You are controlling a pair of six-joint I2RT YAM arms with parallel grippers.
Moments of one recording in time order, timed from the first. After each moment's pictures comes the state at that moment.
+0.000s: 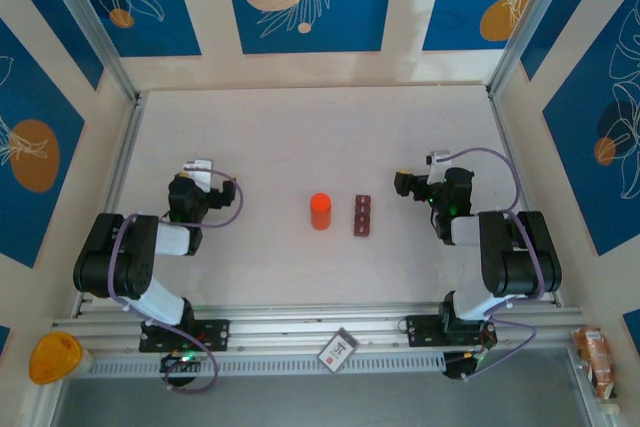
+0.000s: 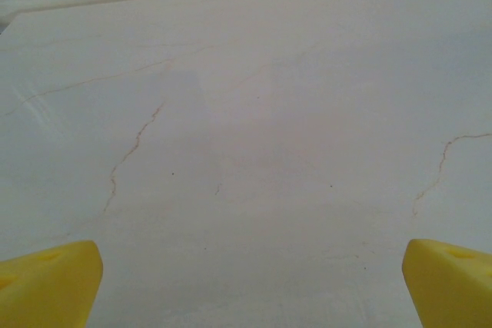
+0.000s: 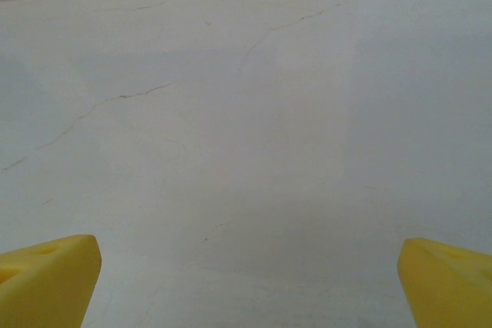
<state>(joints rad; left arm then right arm) -0.06 1.57 0.36 0.84 0.01 0.07 -0.01 1.53 0.40 0.71 -0.23 0.08</state>
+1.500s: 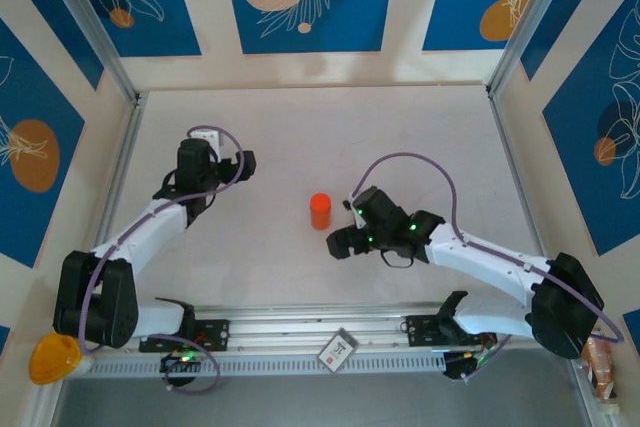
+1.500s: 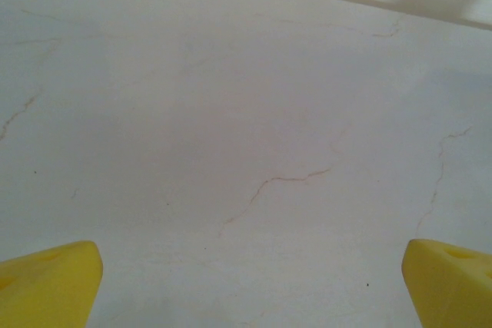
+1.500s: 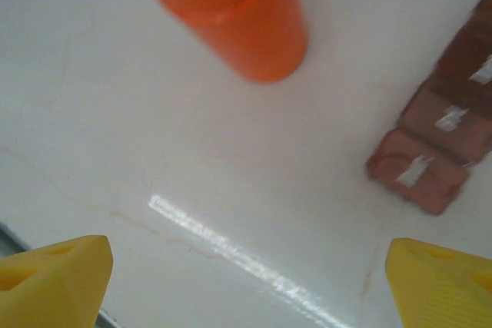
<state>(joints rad) -0.23 1.31 0.76 0.00 0.04 -0.32 0.85 1.17 0.71 -0.51 -0.05 0.46</state>
